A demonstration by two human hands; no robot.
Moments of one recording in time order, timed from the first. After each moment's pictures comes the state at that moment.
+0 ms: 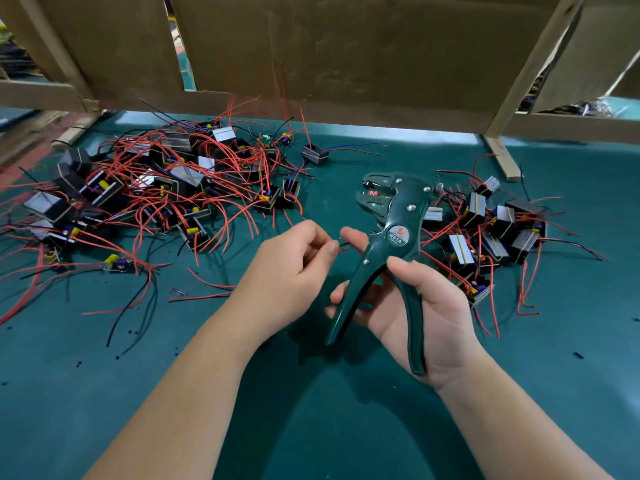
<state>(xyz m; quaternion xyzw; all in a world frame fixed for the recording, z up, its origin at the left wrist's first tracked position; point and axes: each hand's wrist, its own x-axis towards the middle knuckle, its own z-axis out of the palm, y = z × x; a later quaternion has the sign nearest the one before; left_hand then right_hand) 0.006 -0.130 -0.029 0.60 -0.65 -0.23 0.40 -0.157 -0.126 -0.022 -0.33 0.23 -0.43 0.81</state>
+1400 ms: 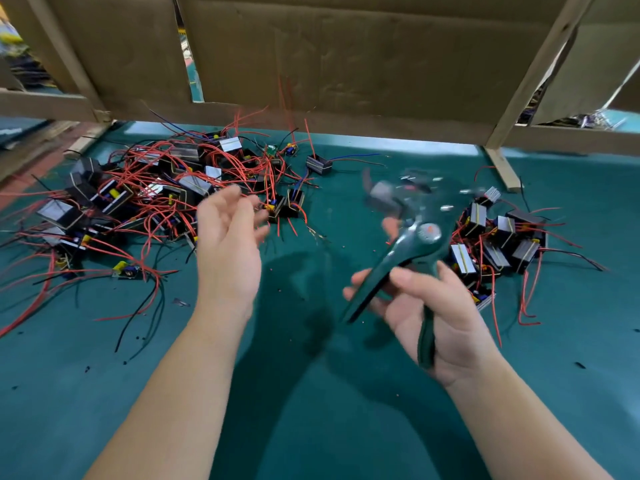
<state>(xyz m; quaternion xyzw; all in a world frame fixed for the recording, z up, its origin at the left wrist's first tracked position) 0.028 -0.142 -0.013 0.54 -0.29 -0.32 0.72 -0.163 -0.134 -0.022 -0.35 0.25 -0.50 0.75</state>
